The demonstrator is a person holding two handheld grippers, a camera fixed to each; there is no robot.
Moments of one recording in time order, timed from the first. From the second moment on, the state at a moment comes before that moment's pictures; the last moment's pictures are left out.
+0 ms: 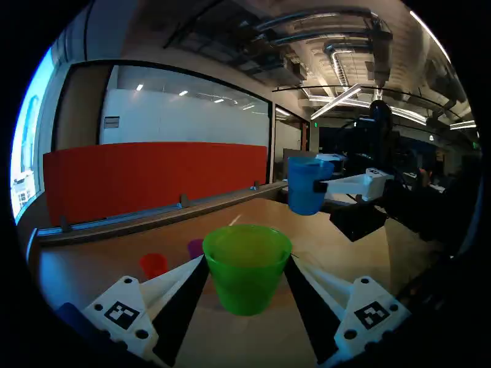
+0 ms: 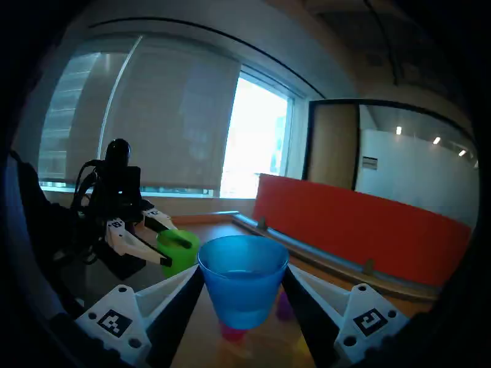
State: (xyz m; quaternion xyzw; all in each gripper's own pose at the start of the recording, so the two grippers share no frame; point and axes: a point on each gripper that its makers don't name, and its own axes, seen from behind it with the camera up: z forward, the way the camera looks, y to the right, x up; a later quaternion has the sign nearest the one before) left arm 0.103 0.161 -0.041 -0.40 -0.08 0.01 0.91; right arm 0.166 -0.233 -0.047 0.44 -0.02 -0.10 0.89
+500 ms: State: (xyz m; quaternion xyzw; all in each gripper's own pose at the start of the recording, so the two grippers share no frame) left arm 0.095 0.173 -0.043 -0.42 -0.08 0.01 0.90; right arm 0.194 -0.259 -0.025 0.46 0.03 -0.21 0.86
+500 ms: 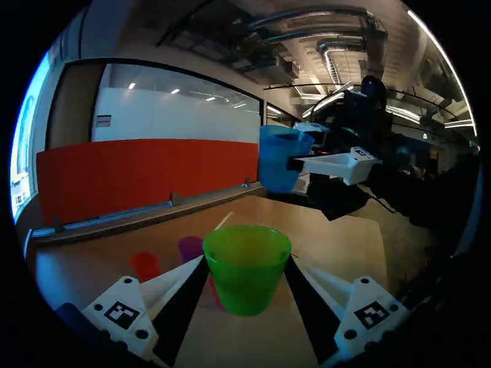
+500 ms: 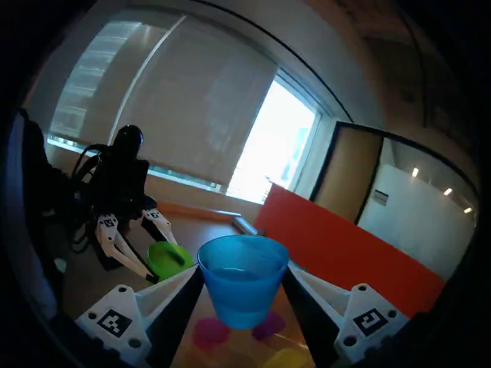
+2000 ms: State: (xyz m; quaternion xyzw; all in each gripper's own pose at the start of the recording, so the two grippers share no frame) left arm 0.116 0.192 -0.005 -0.43 -0.06 0.02 0.90; right arm 0.214 -0.305 0.036 0.44 0.12 -0.42 0.78
